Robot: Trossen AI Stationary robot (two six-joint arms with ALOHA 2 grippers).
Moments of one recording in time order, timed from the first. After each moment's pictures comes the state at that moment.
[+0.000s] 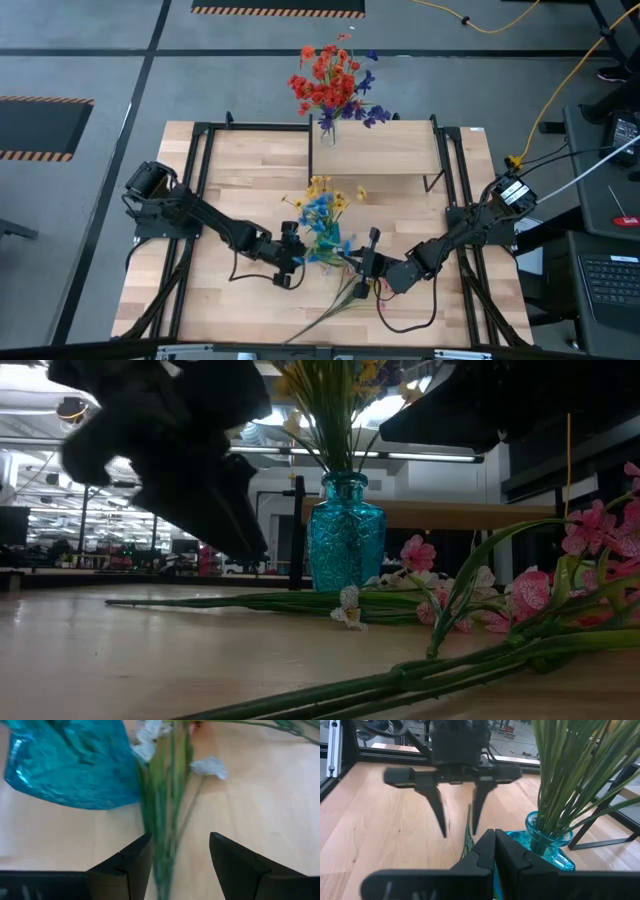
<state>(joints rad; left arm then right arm) -0.40 1.69 0.89 -0.11 -0.32 -0.16 0.61 1.73 0.76 0.62 0.89 0.13</state>
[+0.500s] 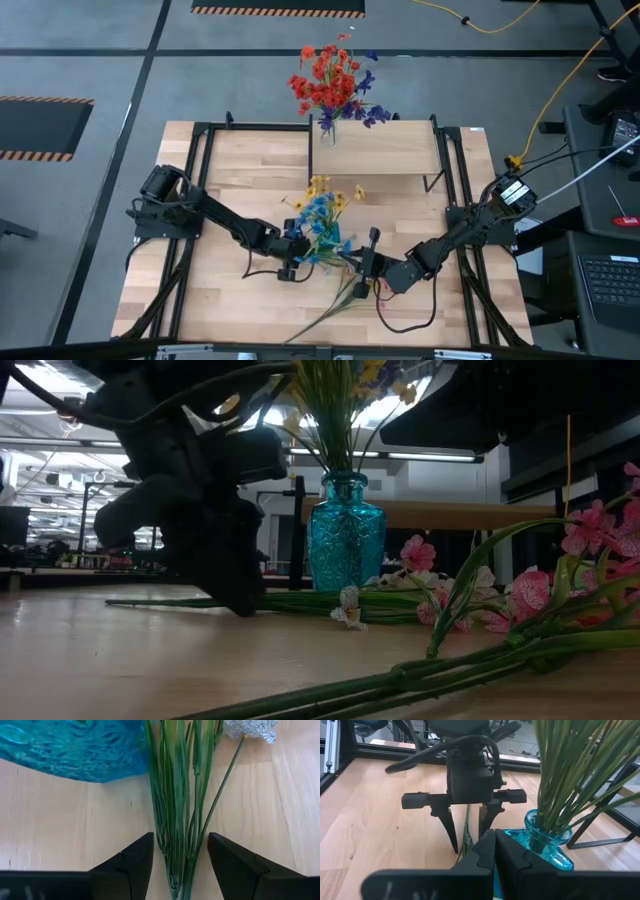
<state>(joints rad) -0.32 1.82 0.90 -0.10 -0.26 -0.17 0.61 1.73 0.76 0.61 0.89 0.13</state>
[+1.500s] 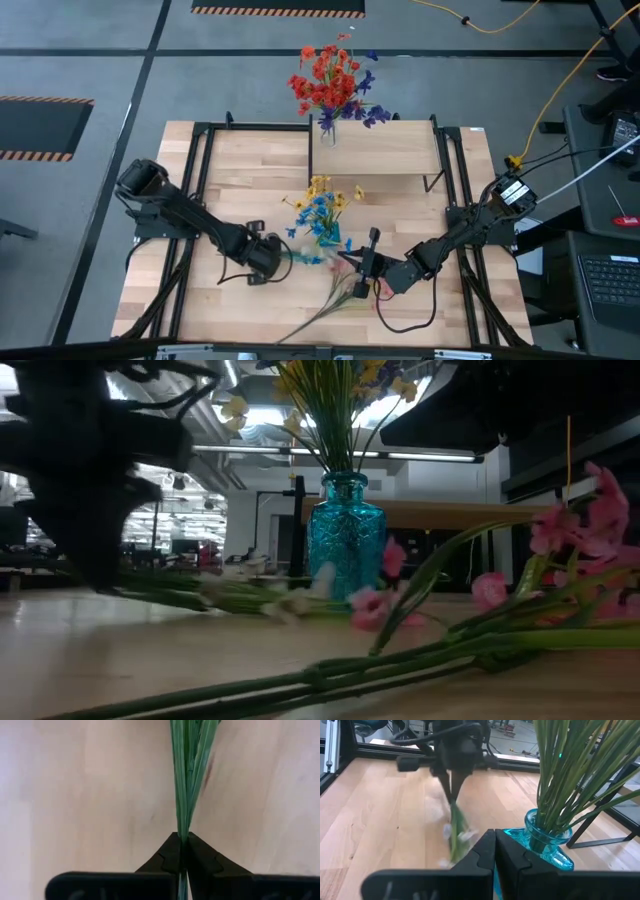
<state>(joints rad) -0.48 1.62 0.89 -0.66 -0.22 -0.60 0.61 1.73 0.76 0.60 0.89 0.13</state>
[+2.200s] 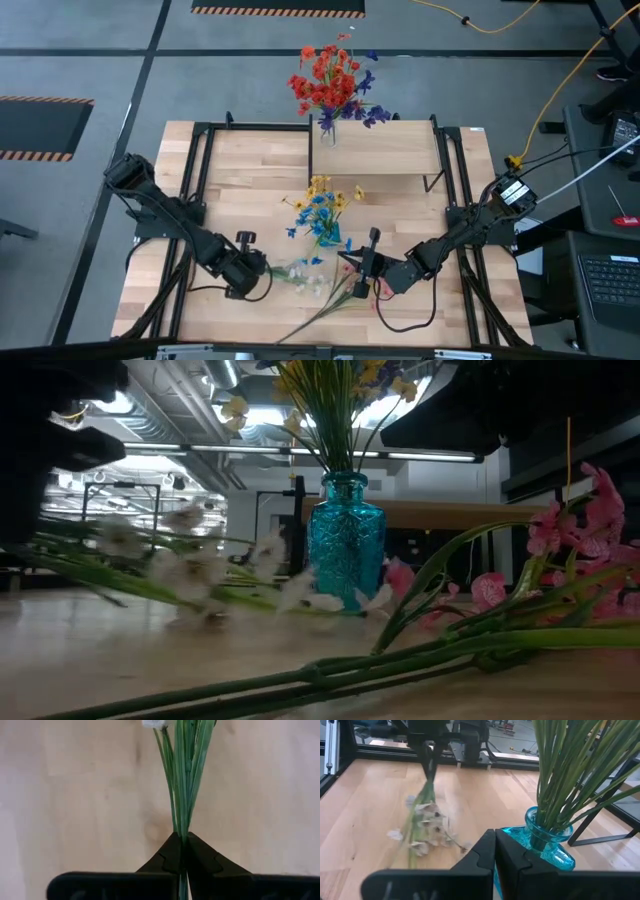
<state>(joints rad) -0.67 1.49 0.89 -0.72 -0.23 -0.56 0.61 1.73 0.76 0.60 0.89 0.15</state>
